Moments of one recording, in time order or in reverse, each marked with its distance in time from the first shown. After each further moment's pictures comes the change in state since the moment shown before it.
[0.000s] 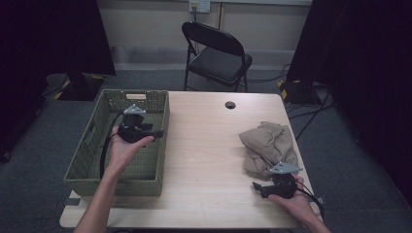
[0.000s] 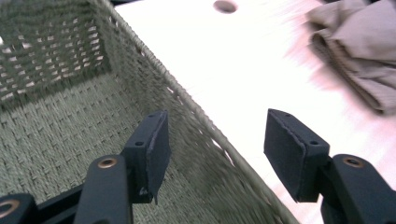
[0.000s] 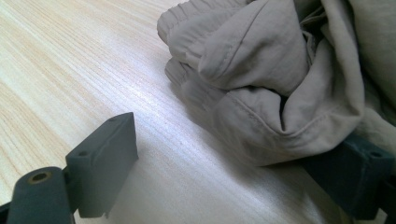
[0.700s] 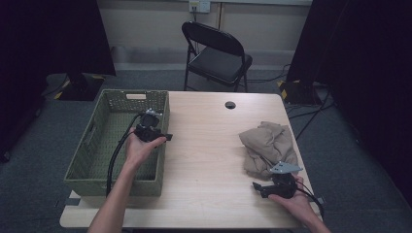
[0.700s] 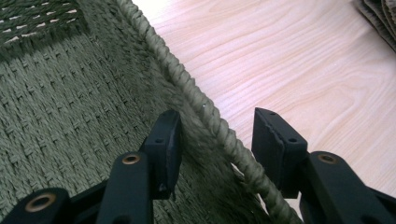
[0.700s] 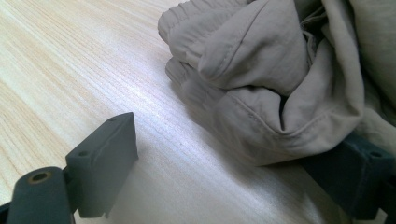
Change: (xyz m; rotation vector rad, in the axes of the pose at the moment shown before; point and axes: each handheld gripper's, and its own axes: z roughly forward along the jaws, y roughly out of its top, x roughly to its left) left arm 0.003 -0.005 0.048 0.143 -0.006 -0.010; right arm -0.001 0.000 0.000 -0.001 0.005 -0.004
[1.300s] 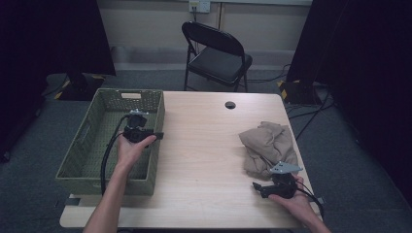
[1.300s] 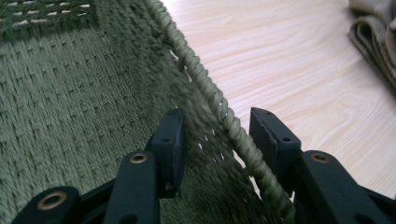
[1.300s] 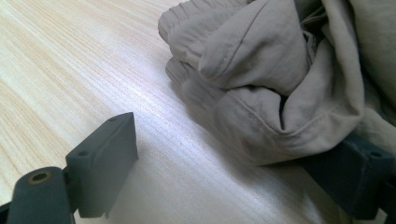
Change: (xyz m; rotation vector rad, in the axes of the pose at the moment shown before) left arm 0.028 -0.020 -0.020 -0.087 -0.019 -0.144; right arm 0.000 0.000 0.000 0.000 0.000 -0.001
